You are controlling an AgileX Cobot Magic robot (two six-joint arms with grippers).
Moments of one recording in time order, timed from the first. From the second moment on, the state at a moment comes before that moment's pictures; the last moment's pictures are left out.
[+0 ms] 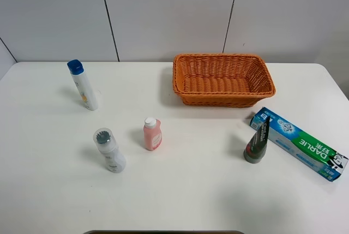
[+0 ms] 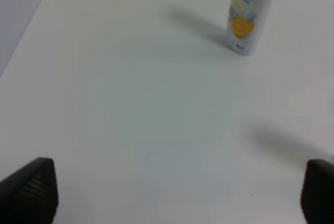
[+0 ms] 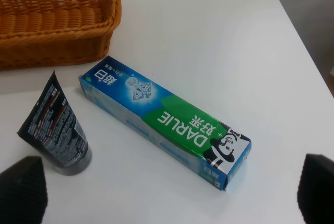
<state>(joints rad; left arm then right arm) 0.05 0.00 -0.51 0.02 1.05 0.01 -0.01 0.00 -0.50 -0.10 1.06 0.10</state>
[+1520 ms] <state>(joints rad) 0.05 0.00 -0.51 0.02 1.05 0.01 -0.01 0.41 -0.78 -0.07 1.06 0.18</state>
